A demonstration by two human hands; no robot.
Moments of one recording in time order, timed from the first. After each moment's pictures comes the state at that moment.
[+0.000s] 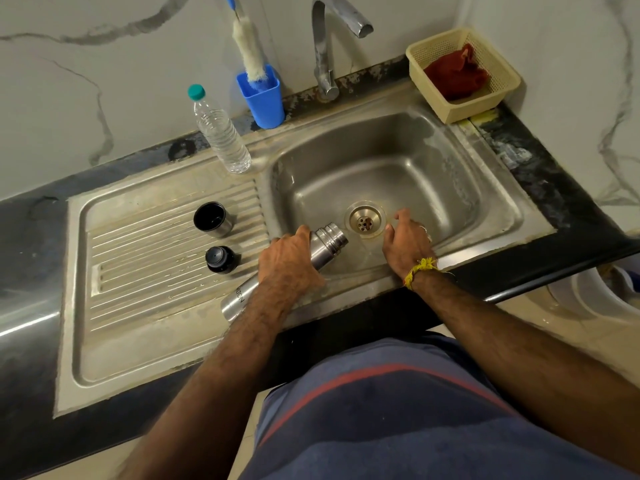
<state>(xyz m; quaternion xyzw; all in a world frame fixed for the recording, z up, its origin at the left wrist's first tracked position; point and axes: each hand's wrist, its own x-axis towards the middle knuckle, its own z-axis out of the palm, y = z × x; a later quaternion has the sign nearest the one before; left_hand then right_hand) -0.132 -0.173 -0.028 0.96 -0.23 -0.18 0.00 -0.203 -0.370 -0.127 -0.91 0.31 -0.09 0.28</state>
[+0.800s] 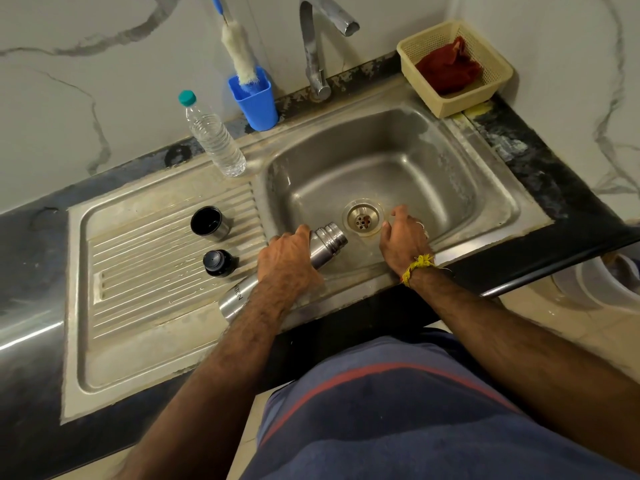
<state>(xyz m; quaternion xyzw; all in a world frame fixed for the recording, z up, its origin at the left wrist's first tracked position) -0.133 -0.182 -0.025 0.95 -0.24 -0.18 -0.03 -0.205 -0.371 -0.127 -0.90 0.31 -0.10 0.29</state>
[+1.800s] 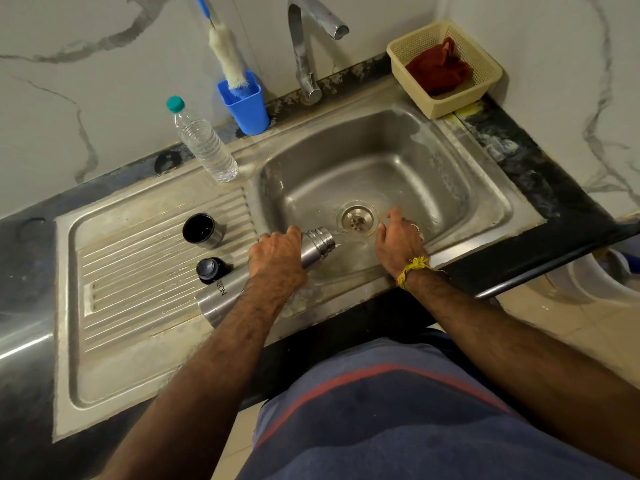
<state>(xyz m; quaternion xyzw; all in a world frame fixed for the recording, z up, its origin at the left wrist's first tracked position) -0.116 -0.189 -0.024 0.94 -0.24 -0.19 -0.15 -0.203 -0.371 -0.126 -0.89 0.32 -0.09 0.29</state>
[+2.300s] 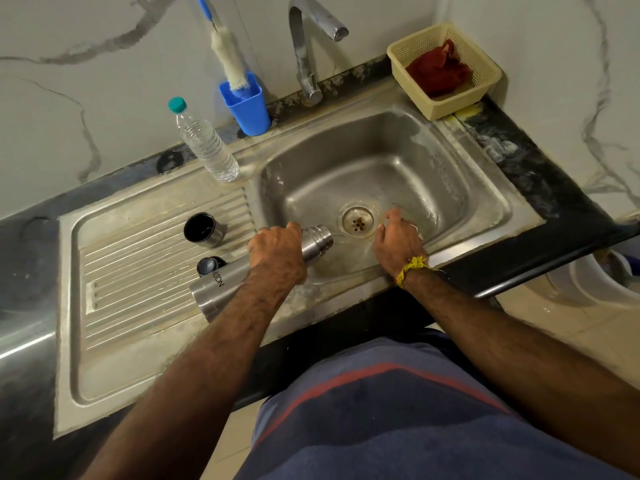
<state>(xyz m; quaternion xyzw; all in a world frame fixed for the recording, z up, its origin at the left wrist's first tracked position) -0.116 -0.199 -0.007 0.93 -0.25 -0.19 -0.20 -0.203 -0.371 -0.126 -0.90 0.32 -0.08 0.29</state>
